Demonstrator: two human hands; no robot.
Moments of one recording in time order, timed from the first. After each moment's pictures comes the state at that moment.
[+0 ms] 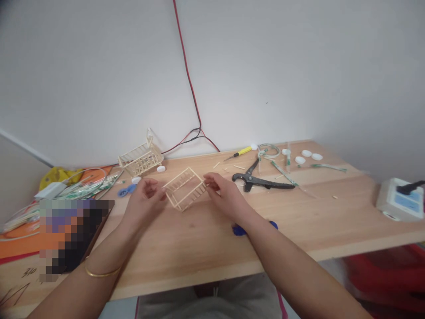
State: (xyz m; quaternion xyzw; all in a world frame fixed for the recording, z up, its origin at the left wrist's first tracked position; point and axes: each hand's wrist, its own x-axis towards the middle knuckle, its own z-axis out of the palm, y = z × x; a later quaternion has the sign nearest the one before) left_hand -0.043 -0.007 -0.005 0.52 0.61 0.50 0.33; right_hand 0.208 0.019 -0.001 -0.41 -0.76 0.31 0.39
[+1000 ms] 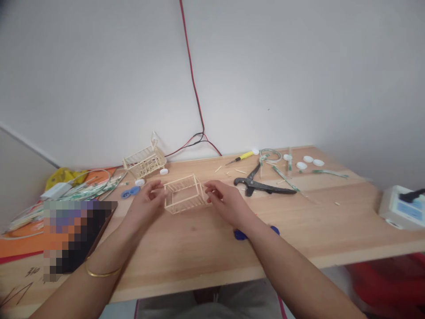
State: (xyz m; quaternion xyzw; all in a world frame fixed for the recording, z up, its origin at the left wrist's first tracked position) left_hand -0.047 -0.005 -0.006 0.49 0.66 0.48 0.31; right_hand 0.210 0.013 -0.001 -0.41 -0.75 0.36 0.37
